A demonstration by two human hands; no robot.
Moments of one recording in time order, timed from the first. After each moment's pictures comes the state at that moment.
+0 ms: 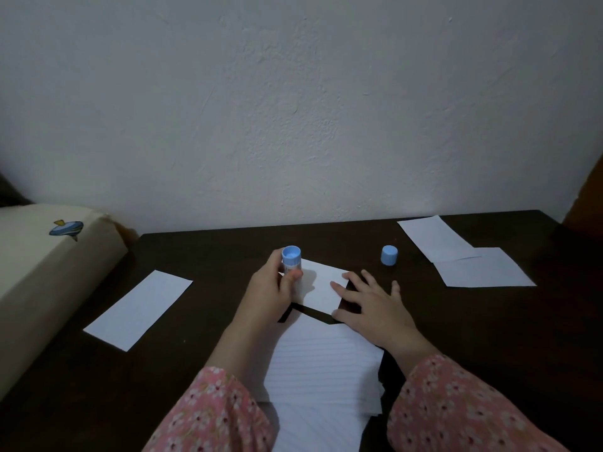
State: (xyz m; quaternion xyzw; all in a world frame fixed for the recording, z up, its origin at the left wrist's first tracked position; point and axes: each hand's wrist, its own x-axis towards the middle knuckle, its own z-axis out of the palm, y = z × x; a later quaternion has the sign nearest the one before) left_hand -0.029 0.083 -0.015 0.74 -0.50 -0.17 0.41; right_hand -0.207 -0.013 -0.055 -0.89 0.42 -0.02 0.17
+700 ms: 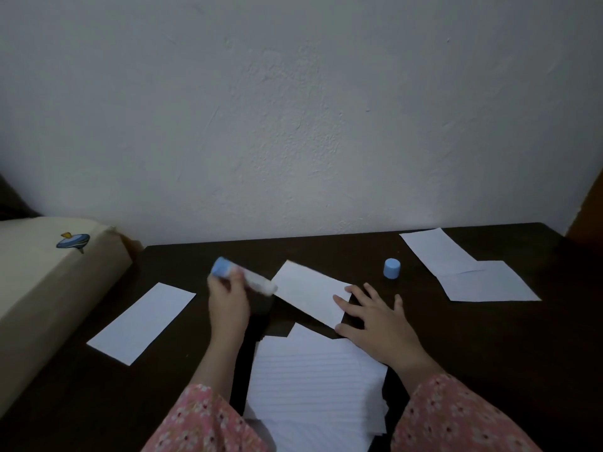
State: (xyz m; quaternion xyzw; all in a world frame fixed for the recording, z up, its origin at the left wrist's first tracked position) left_hand 0.003 0.094 -0.017 0.72 -0.20 -0.17 0.64; right_hand -0.209 -0.009 -0.053 -0.89 0.41 -0.04 0.16
